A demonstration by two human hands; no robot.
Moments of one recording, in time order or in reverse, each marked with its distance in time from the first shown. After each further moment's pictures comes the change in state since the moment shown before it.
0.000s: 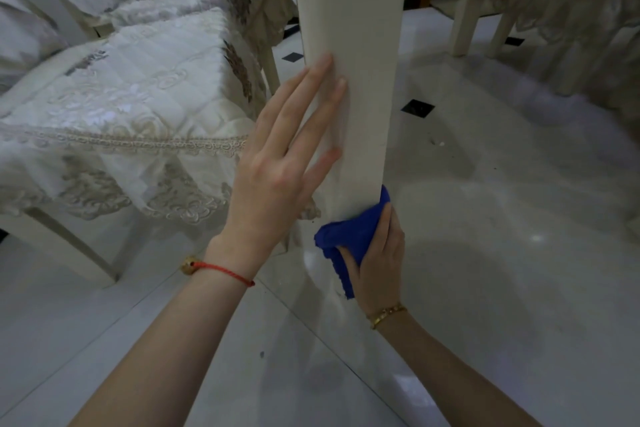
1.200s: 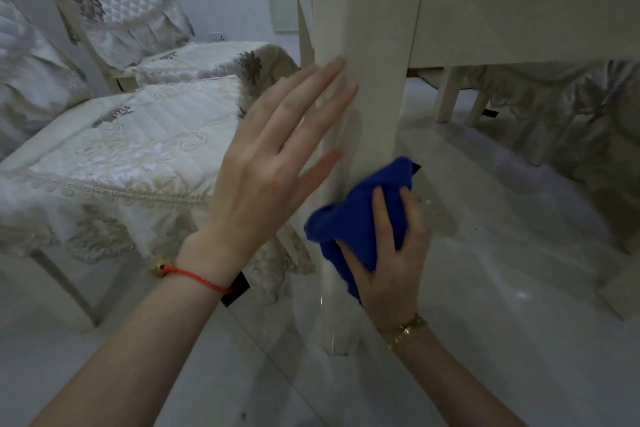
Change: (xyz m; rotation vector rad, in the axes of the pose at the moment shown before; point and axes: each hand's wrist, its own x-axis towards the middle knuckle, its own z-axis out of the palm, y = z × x) left_hand 0.069 -0.018 -0.047 0.010 0.143 0.119; right_hand 0.095 -0.063 -0.067 -0.125 0.300 -0.341
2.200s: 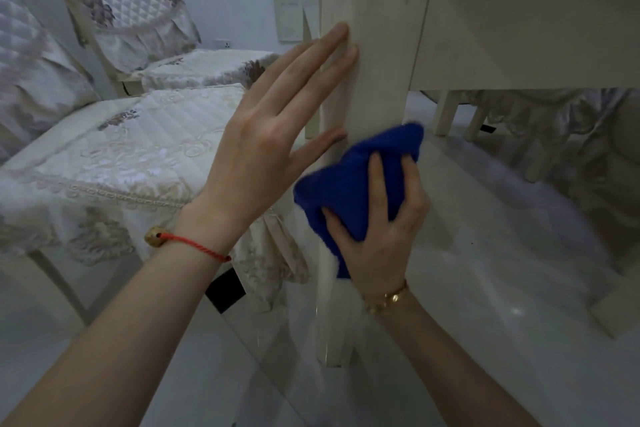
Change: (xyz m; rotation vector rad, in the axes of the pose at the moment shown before) left_hand 0.032 -0.017 -0.008 -0.075 -0.056 -0.061; right_hand 0.056 -0.014 0.012 -0.060 0.163 -0.058
